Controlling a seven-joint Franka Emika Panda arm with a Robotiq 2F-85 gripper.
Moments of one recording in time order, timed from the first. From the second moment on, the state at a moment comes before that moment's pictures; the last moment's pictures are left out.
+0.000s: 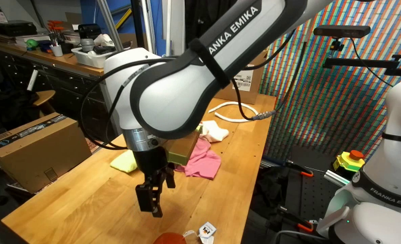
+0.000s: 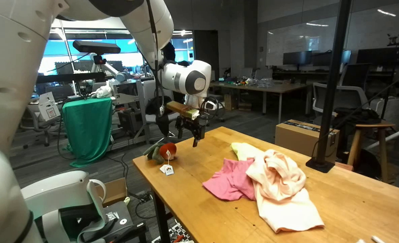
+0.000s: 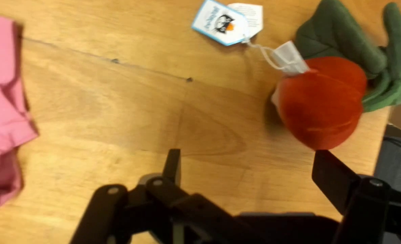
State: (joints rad) arm 0.33 0.45 0.23 -1.87 0.11 2.16 0.12
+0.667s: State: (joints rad) arm 0.36 0.36 0.11 -1.95 -0.25 2.32 0.39
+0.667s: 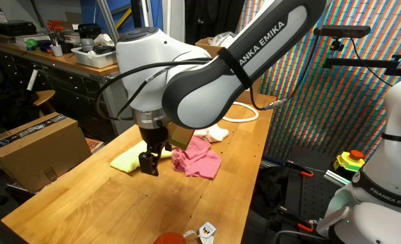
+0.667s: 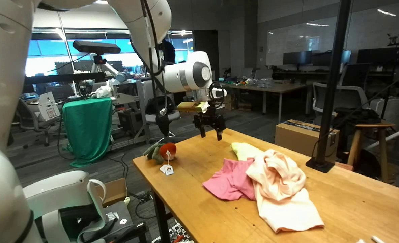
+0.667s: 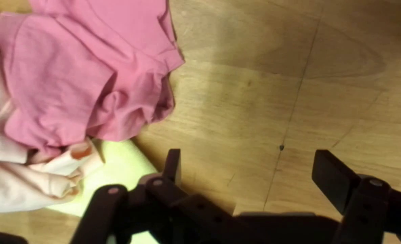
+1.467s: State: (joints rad) arm 0.27 0.18 0.04 -2.08 -0.46 2.37 0.60
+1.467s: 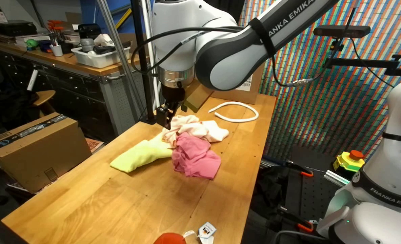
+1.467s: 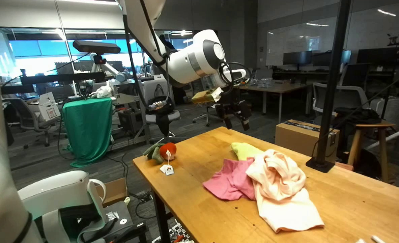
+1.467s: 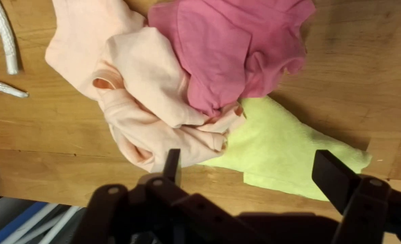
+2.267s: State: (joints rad) arm 0.15 0.22 0.02 -2.10 -0.42 2.51 0.58
